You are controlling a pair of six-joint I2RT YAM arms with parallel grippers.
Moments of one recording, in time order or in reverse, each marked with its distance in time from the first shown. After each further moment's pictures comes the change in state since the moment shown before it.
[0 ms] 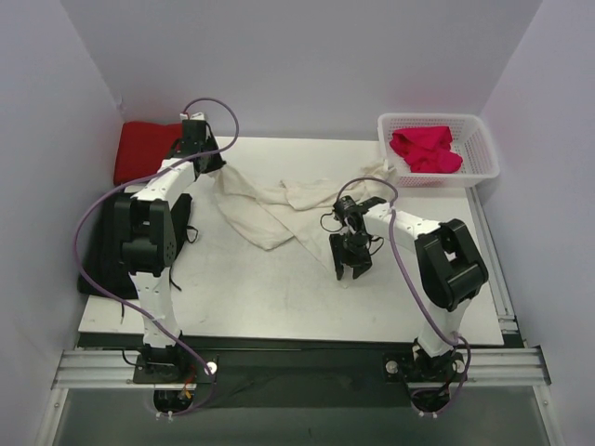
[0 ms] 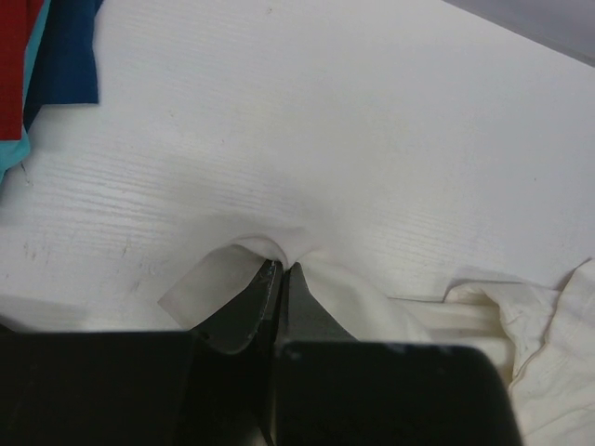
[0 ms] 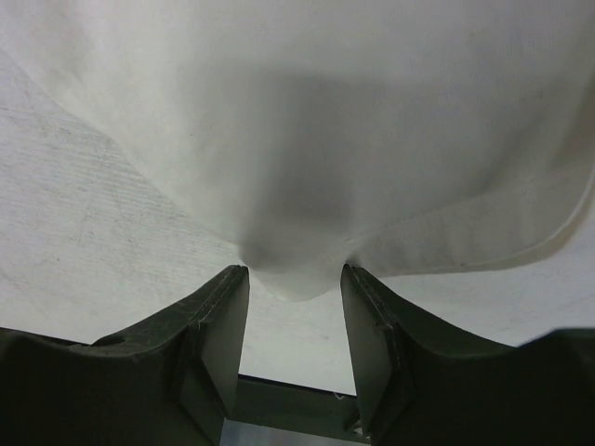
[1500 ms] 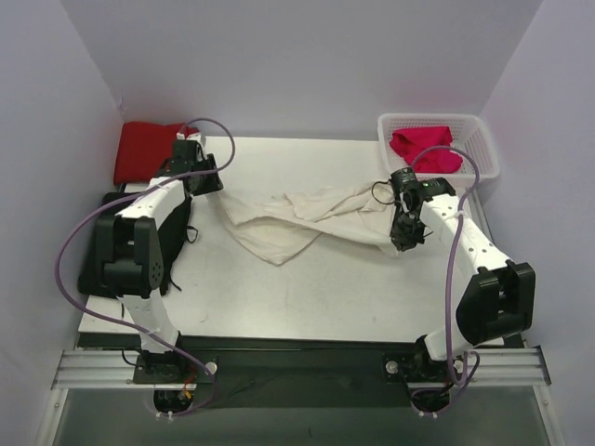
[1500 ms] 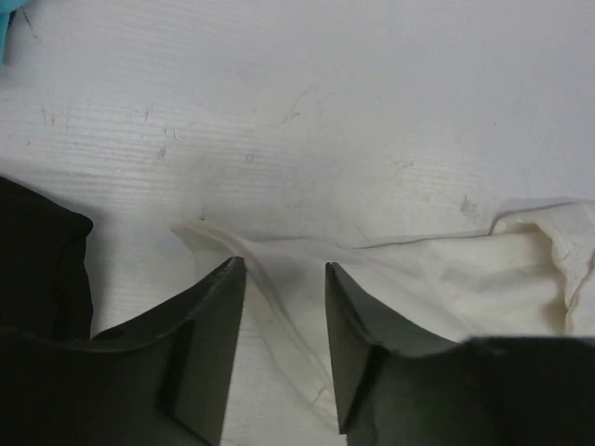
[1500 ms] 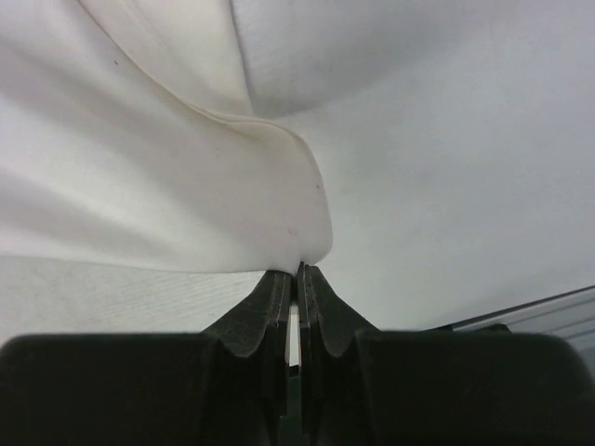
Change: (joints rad) left arm 0.023 -0.220 -0.309 -0.004 0.080 0.093; right arm -0.267 -0.304 0.092 -0.243 0.333 0.144
